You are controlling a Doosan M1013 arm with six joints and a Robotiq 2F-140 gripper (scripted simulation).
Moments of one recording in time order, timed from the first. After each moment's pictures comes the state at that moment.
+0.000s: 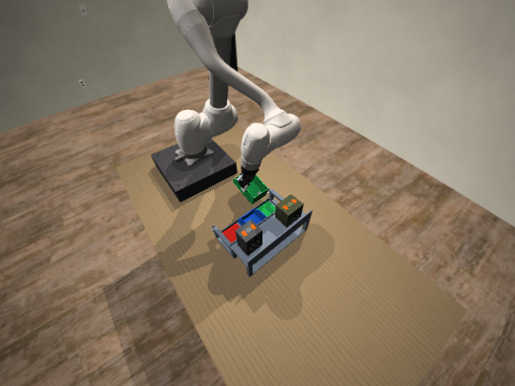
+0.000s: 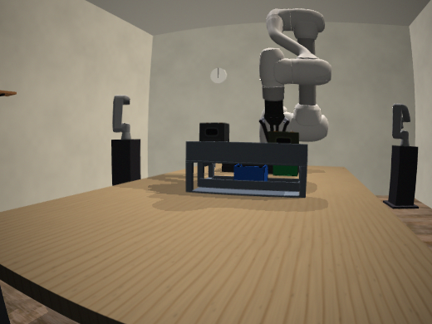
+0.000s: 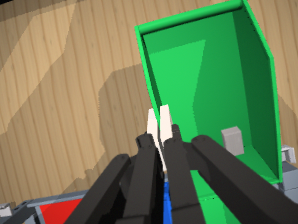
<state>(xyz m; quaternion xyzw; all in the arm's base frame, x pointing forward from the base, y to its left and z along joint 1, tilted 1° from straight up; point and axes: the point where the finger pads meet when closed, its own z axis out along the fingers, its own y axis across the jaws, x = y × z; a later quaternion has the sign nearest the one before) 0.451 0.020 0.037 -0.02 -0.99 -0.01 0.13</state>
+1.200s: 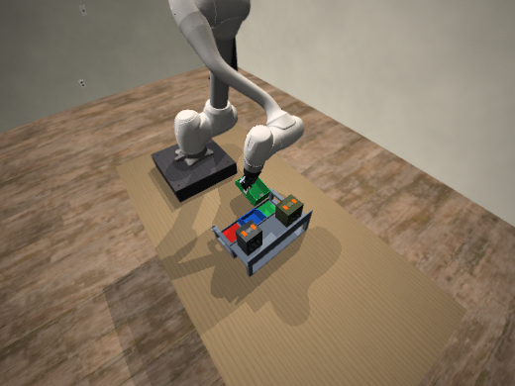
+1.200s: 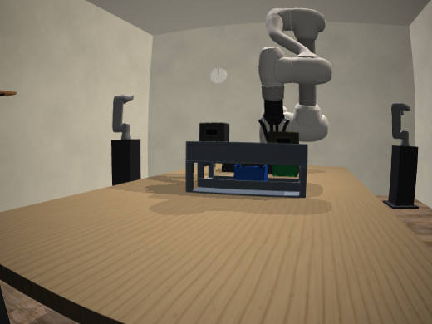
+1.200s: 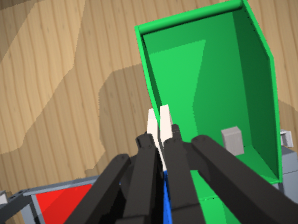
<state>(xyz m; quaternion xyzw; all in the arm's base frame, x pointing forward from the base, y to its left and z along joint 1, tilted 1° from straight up) 0.469 0.020 0.037 -0.02 -0.99 -0.01 0.13</state>
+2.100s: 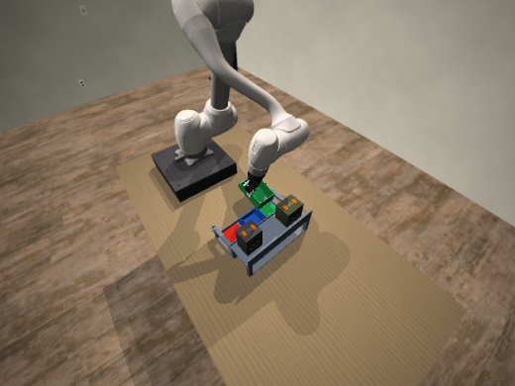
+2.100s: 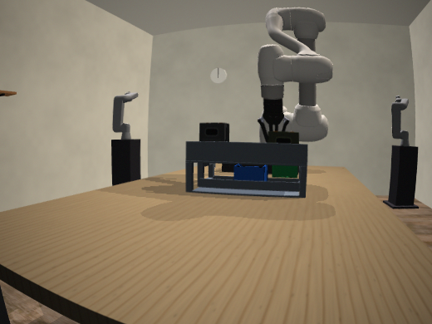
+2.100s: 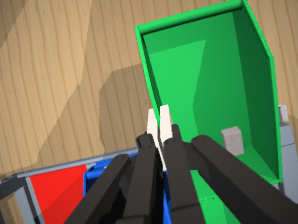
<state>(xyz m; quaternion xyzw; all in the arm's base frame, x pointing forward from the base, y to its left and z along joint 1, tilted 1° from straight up) 0.498 0.018 0.037 -0.02 -0.99 -0.01 0.13</state>
